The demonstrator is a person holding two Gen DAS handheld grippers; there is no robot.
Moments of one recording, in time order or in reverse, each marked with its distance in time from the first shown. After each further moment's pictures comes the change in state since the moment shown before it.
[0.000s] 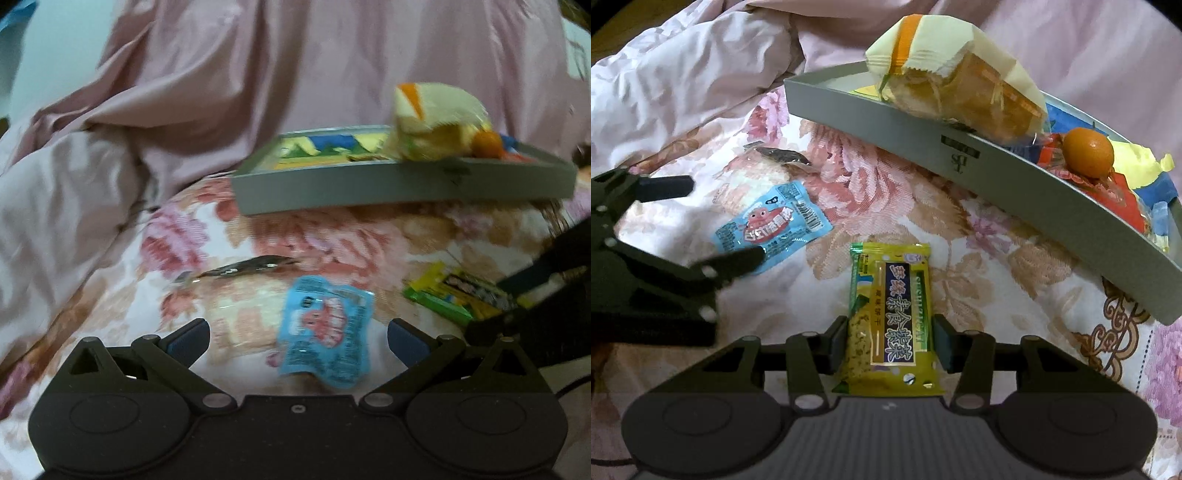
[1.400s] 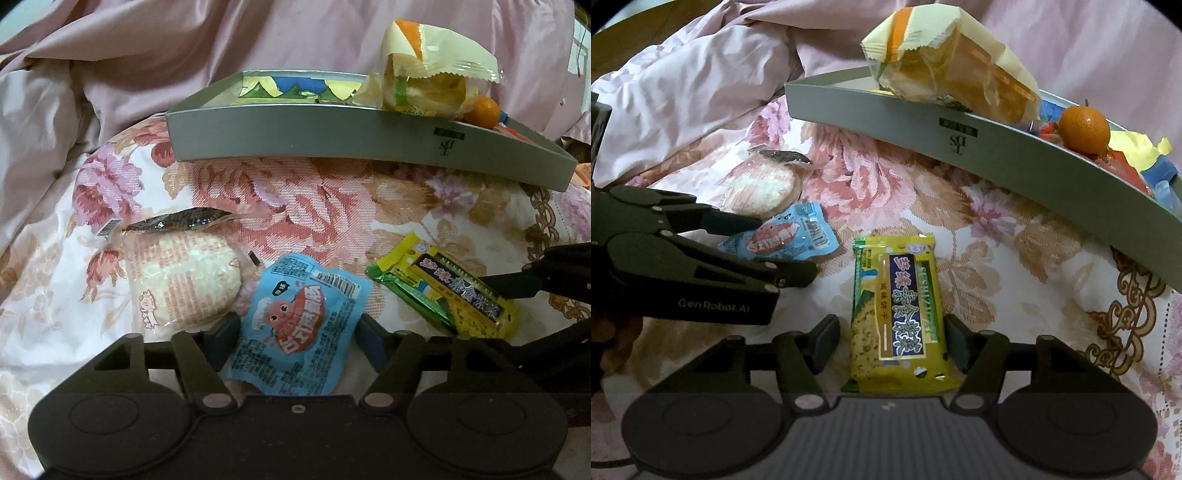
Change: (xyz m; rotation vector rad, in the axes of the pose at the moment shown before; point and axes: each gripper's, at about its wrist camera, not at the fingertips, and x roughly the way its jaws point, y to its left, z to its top) left arm 0.041 -0.005 0.009 -0.086 0.186 -0.165; right arm 0.003 0.002 -0.017 0.045 -0.068 0.012
